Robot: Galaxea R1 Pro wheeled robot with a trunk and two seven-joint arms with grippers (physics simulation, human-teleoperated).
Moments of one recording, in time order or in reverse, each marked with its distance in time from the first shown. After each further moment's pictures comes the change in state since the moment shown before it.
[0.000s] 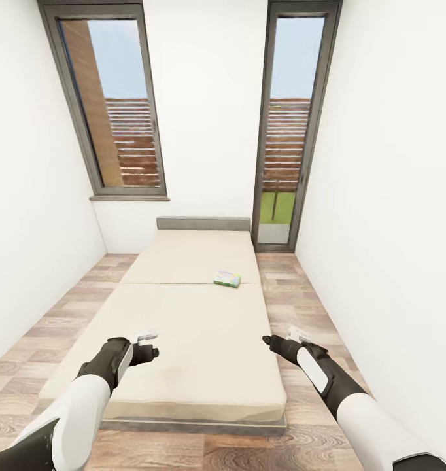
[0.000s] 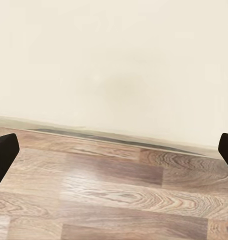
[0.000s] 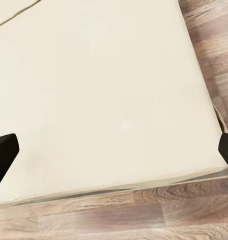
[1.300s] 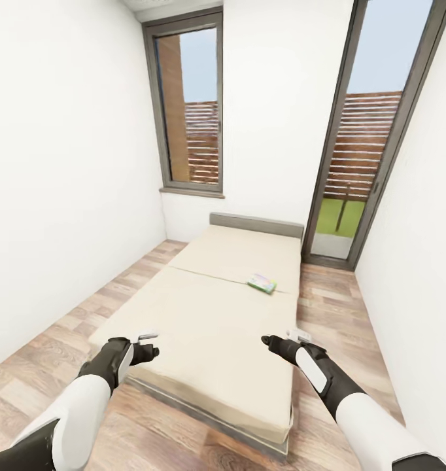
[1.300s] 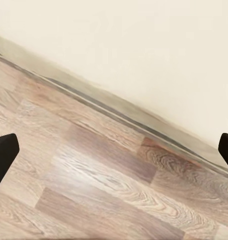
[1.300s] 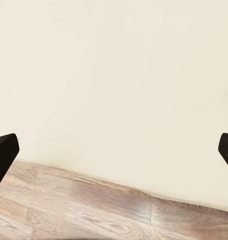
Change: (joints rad) left arm 0.000 -0.001 -0.007 0.000 0.001 -0.012 0.001; right arm 0.000 0.004 0.009 0.000 0.002 0.000 0.000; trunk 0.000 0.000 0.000
